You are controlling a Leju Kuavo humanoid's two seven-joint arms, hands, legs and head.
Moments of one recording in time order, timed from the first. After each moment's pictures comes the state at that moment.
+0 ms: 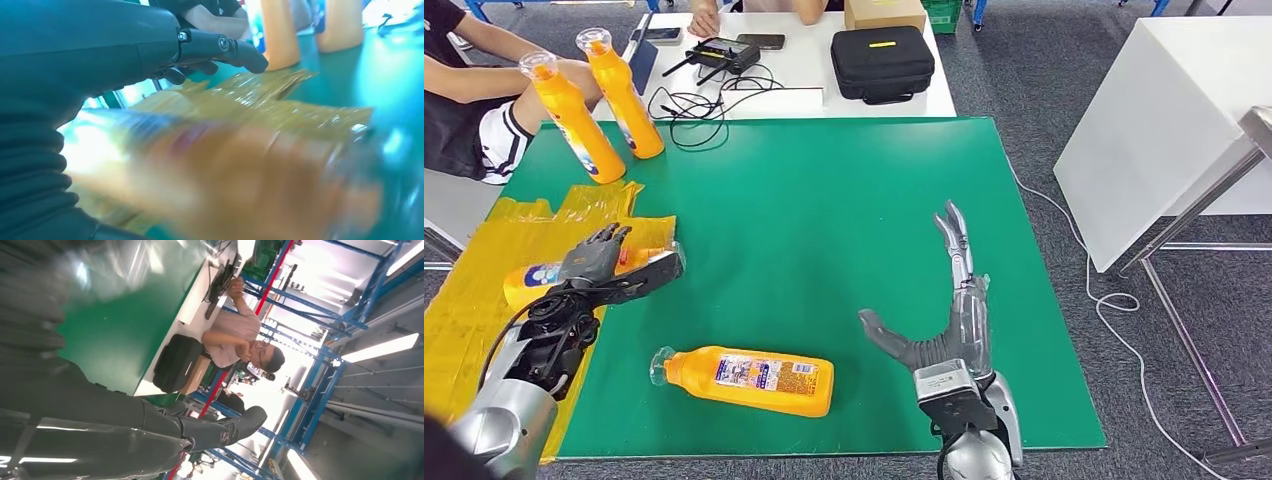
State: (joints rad) left arm -0.63 0.14 0.03 -0.31 -1.39 0.11 -0.08; right arm 0.06 0.16 0.32 -1.44 0.54 -0.29 -0.43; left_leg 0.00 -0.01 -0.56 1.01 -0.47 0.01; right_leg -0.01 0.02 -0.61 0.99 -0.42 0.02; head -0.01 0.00
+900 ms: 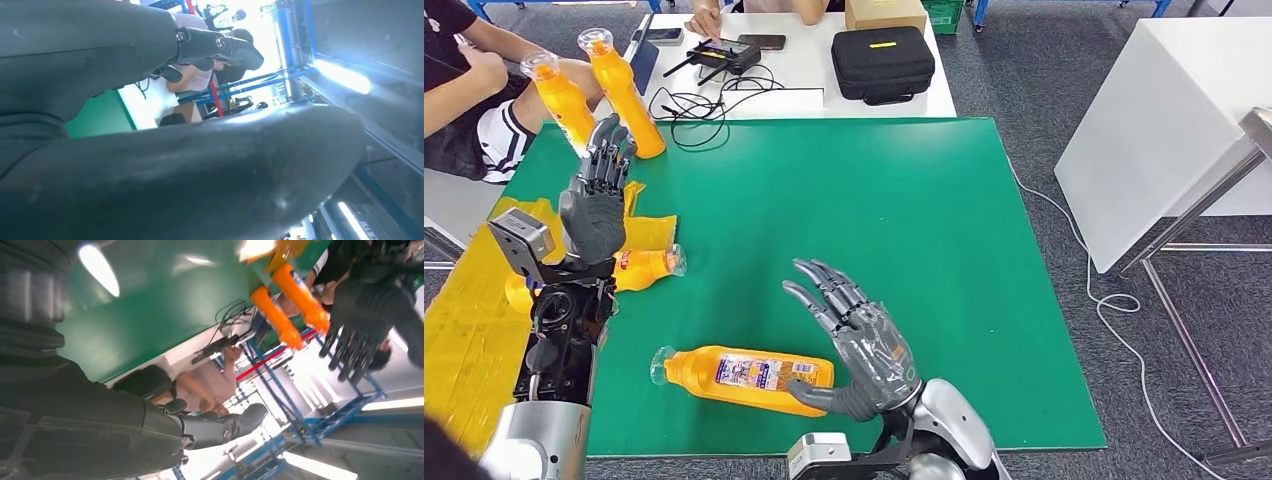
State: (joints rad) left arm -0.50 -0.04 0.15 -0.83 -0.21 -0.33 -0.70; right arm 0.00 0.08 0.53 -1.40 0.91 -0.09 -0.37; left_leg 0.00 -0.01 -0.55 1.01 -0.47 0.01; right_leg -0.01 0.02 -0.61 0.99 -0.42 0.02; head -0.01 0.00
